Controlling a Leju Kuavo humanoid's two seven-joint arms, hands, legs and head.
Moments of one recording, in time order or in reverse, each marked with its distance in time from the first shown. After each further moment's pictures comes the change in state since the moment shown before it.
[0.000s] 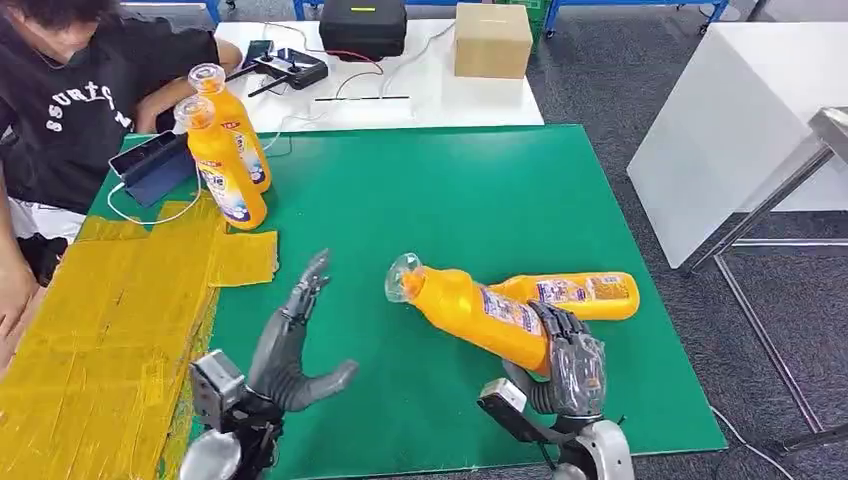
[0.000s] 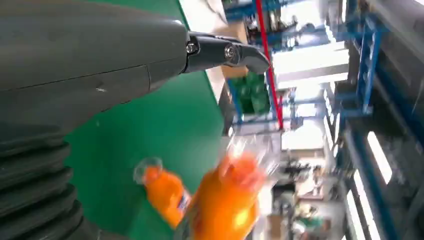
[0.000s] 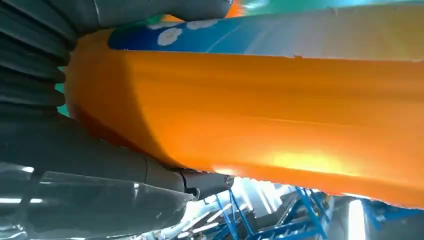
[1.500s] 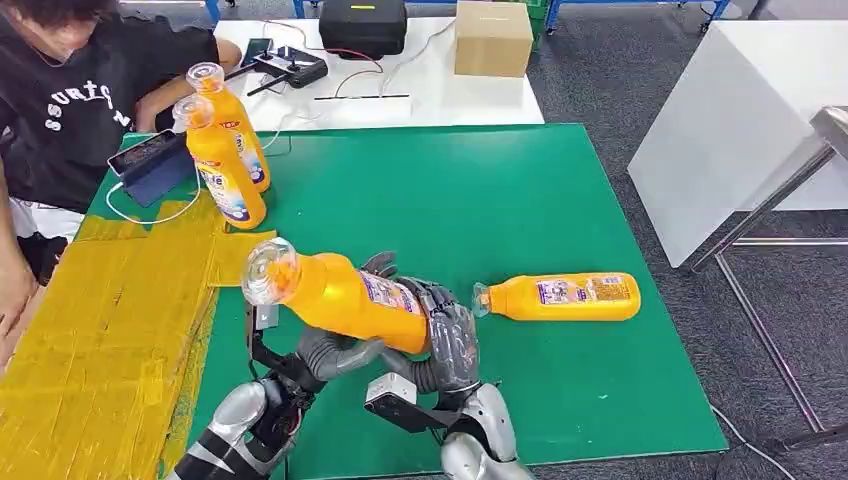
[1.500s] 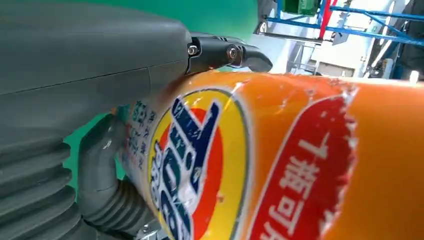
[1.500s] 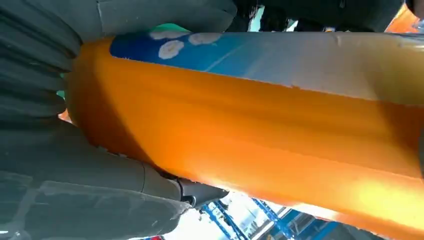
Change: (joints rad) left arm -0.230 0.048 -0.163 0.279 0.530 -0.173 0.167; right arm -0.239 0.190 0.339 0.279 -0.213 -0.035 -0.151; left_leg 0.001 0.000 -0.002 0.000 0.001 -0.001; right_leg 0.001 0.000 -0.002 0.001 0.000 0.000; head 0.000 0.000
